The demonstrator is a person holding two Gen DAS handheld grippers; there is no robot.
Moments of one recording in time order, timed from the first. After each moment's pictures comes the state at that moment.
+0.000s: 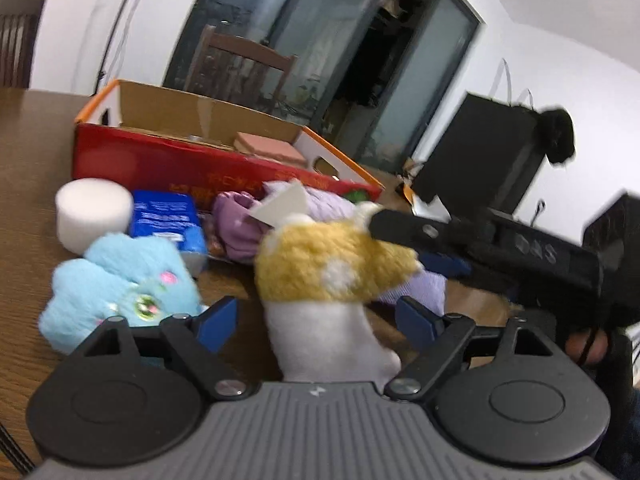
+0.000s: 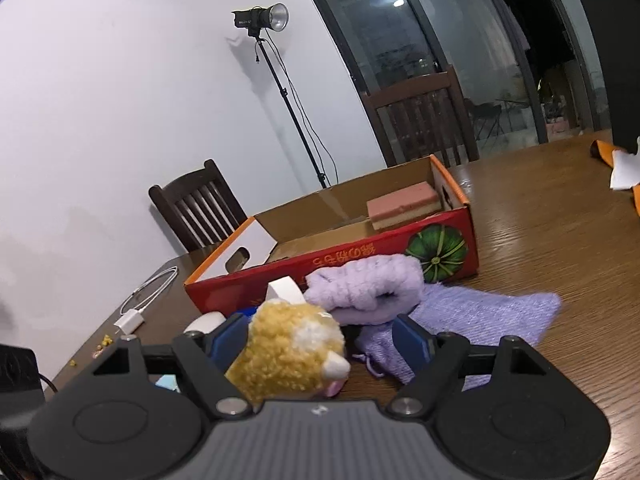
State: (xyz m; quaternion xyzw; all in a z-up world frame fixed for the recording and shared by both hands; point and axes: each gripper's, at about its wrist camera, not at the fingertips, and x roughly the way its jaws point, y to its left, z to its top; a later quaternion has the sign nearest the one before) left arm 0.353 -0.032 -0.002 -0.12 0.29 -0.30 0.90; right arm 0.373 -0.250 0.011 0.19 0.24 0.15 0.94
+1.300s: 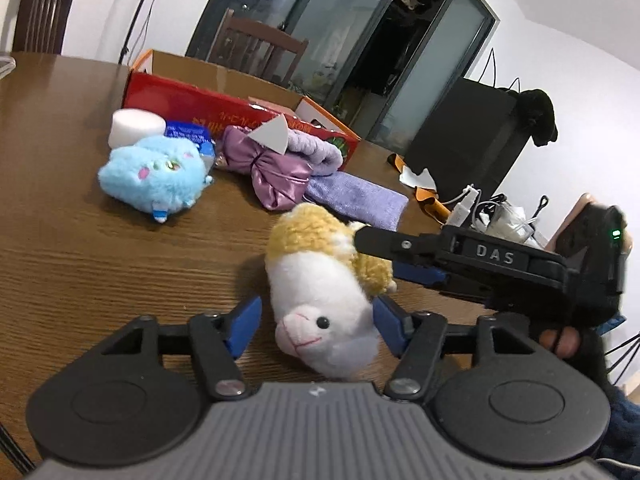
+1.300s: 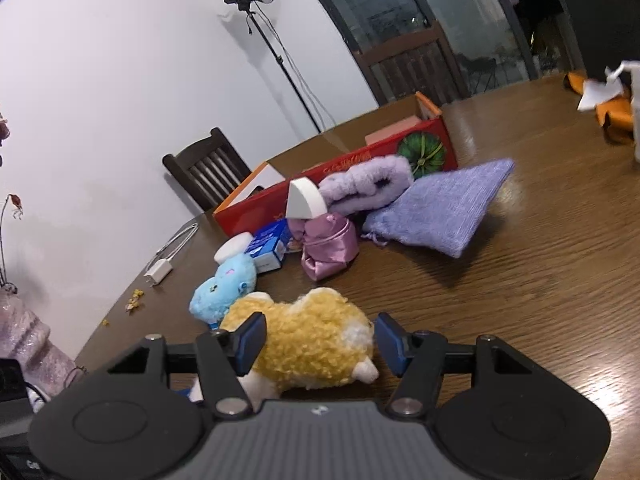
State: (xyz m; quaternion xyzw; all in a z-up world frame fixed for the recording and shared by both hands) left arm 0.245 -0.014 -0.003 -0.15 0.32 -0.28 0.89; right arm 0.289 -0.254 -0.014 0.23 0.29 0.17 0.91
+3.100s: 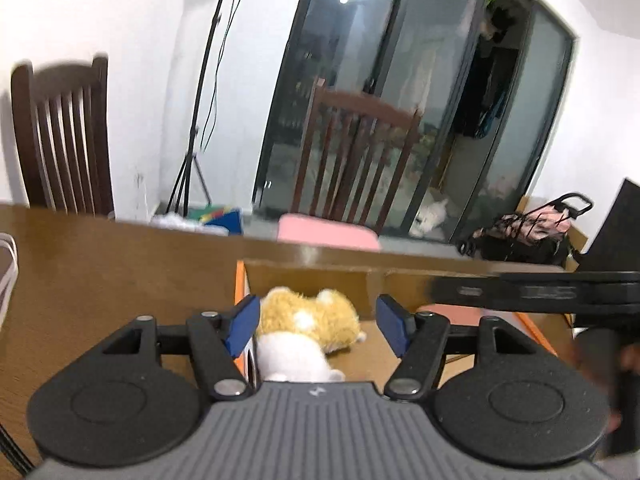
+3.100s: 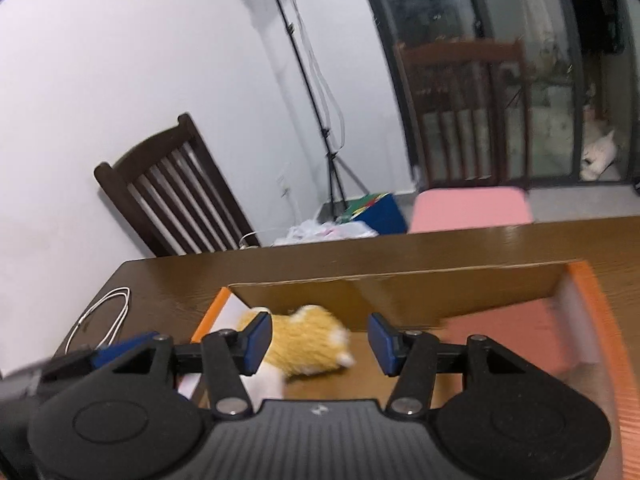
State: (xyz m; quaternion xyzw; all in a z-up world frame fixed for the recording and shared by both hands) left arm 0.584 0.041 0.101 -0.08 0.26 -0.14 0.95; right arm 0.652 -0.173 0.090 0.13 0.33 0.15 0.92
